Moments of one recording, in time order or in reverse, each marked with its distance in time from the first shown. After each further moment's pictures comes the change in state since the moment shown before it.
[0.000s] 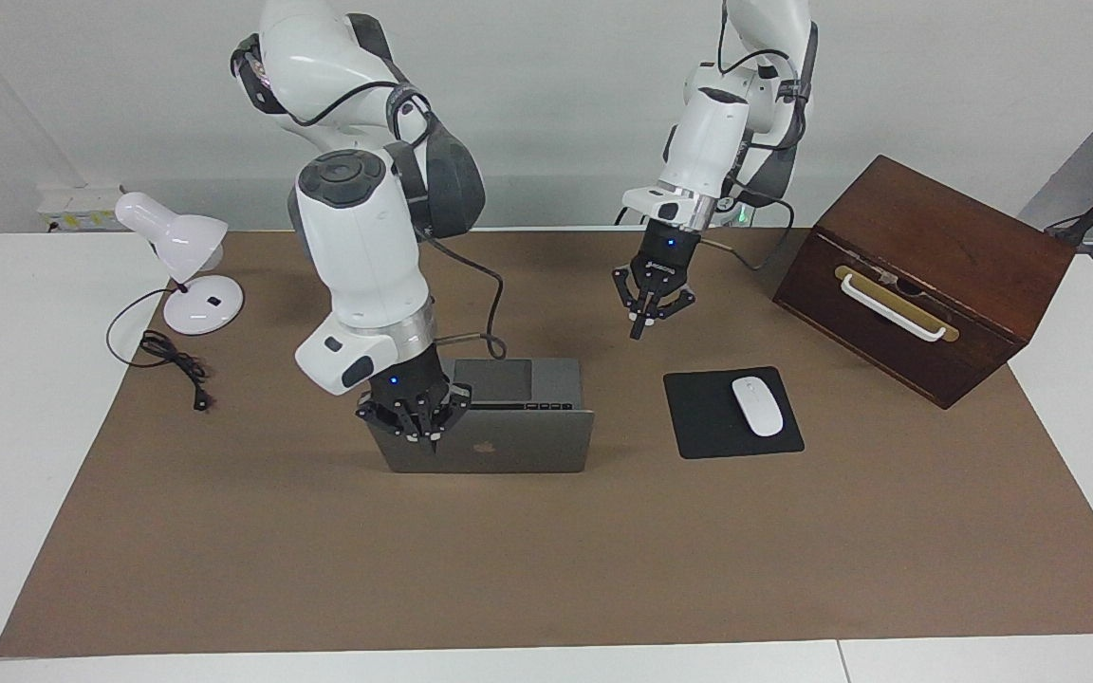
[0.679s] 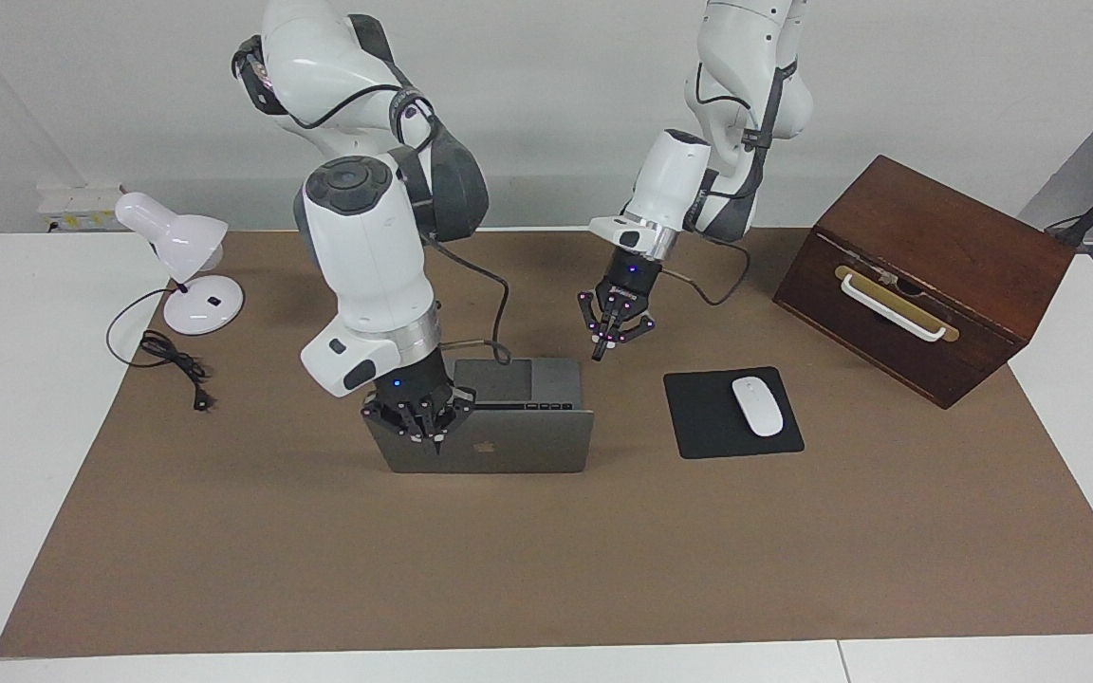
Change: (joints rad) left arm -0.052 0.169 0.001 0.001 0.001 0.245 0.007; right arm 0.002 0.001 0.000 -0.019 0.000 0.000 0.063
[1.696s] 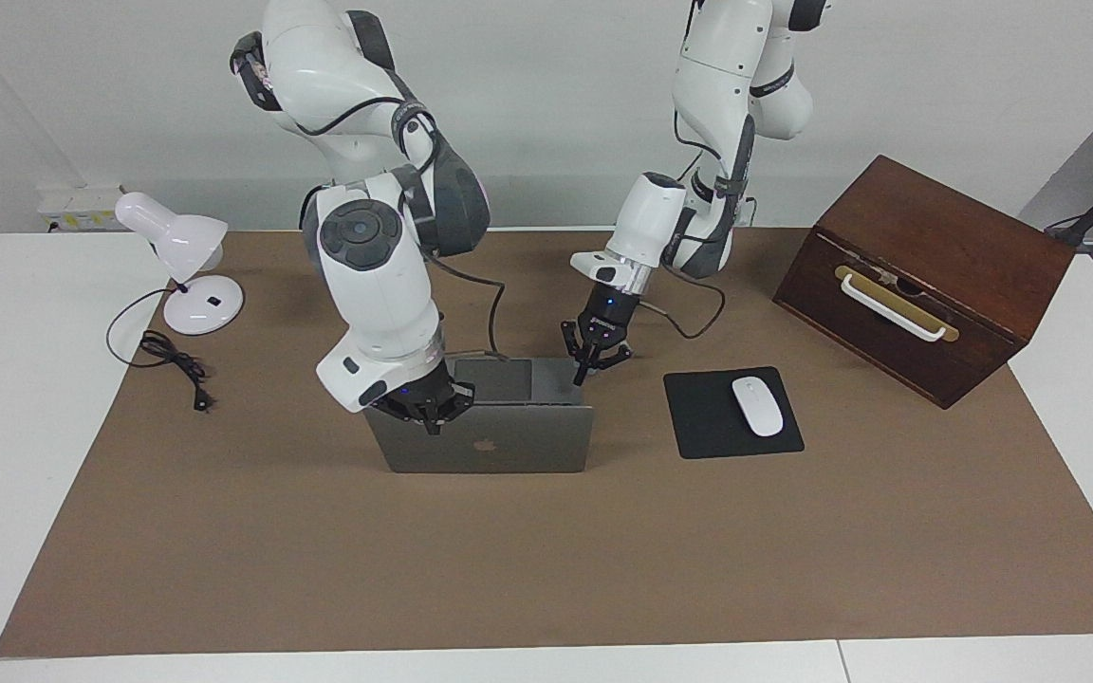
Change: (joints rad) left arm -0.039 0.212 0.001 0.041 0.002 0.162 0.046; right arm -0.002 -0.021 0.000 -0.082 0.040 -0.139 0.000
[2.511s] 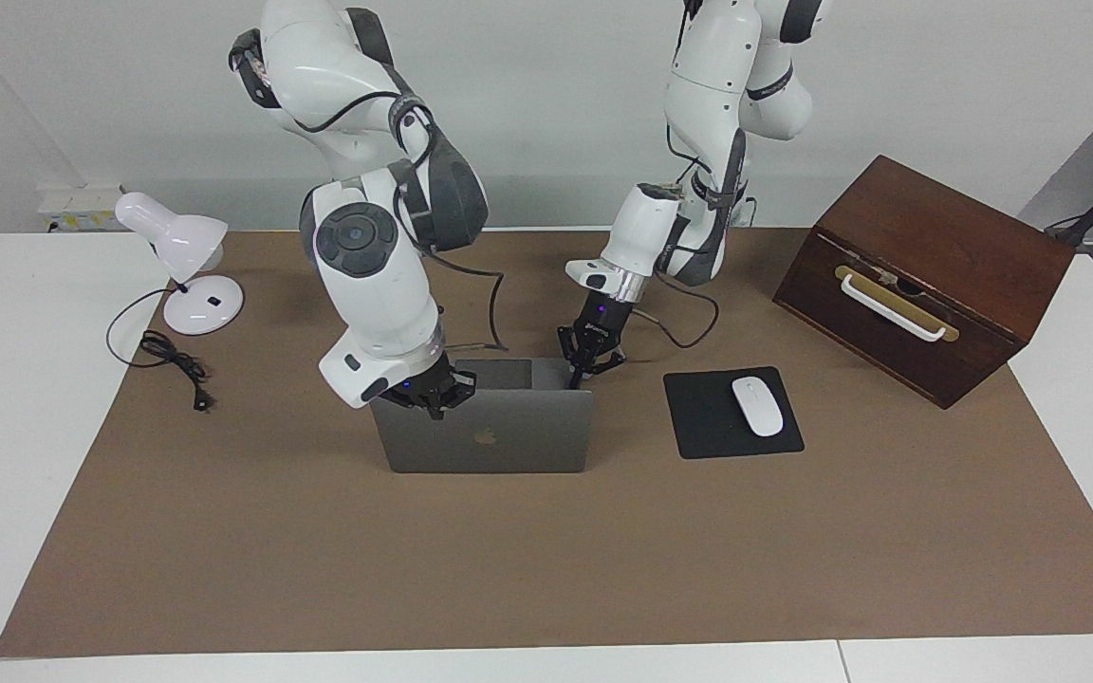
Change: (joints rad) left arm -0.015 0.037 0.001 -0.011 0.000 0.038 0.100; right arm -0.003 -0.008 0.000 -0.006 0.040 -0.060 0.000
